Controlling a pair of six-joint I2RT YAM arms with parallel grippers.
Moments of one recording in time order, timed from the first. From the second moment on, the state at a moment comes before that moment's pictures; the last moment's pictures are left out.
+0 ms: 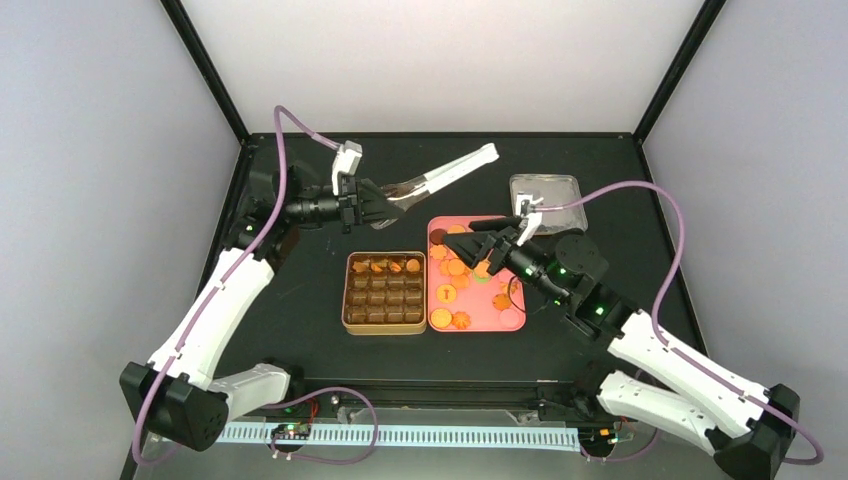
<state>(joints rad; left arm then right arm) -0.29 1.13 1.12 -0.19 1.07 -0.33 0.83 0.82 0.74 0.12 -0.04 0.66</state>
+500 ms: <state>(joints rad) -0.29 1.12 1.07 0.02 1.21 -0.58 0.82 1.05 0.78 0.48 -0.12 0.68</state>
